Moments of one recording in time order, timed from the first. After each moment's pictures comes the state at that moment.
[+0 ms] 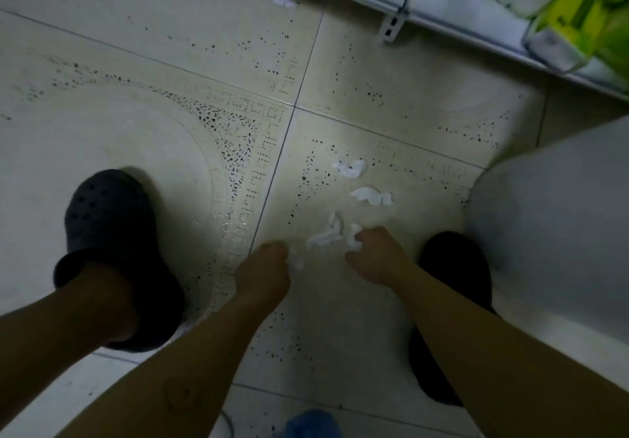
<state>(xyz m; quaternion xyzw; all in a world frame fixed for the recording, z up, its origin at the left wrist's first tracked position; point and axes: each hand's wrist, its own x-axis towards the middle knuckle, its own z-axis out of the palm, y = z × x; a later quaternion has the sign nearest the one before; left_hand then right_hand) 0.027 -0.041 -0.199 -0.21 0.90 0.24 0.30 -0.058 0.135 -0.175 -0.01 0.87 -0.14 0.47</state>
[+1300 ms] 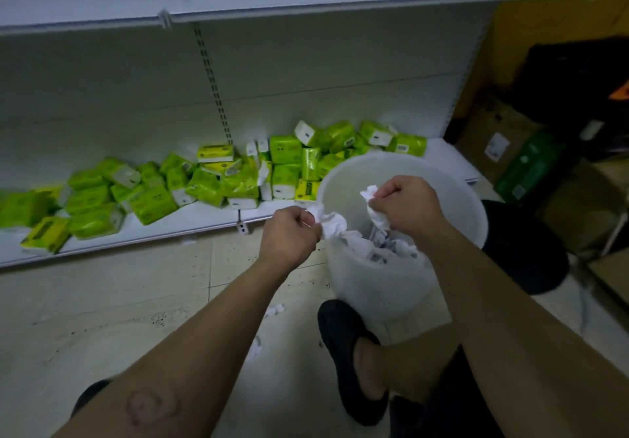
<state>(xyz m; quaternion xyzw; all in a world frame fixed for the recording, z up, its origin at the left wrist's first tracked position) -0.041 0.174 0.187 -0.02 0.85 0.51 0.09 -0.022 0.361 0.223 0.21 0.87 -0.43 -0.08</state>
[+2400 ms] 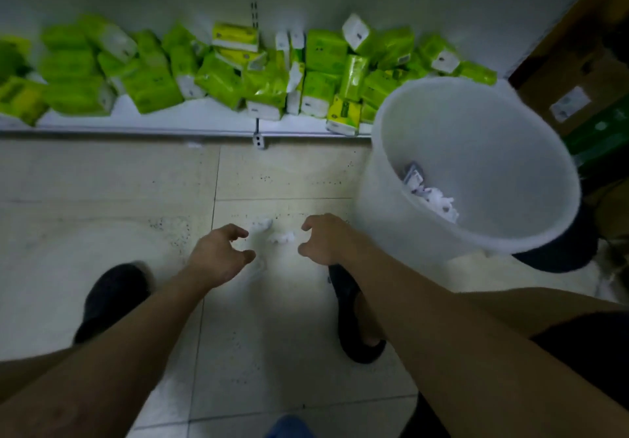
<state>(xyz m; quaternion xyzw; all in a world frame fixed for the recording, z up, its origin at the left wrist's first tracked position) -0.016 0.001 0.029 -0.11 0.91 0.32 0.23 -0.036 0.201 0.056 -0.02 0.92 -0.20 0.33</state>
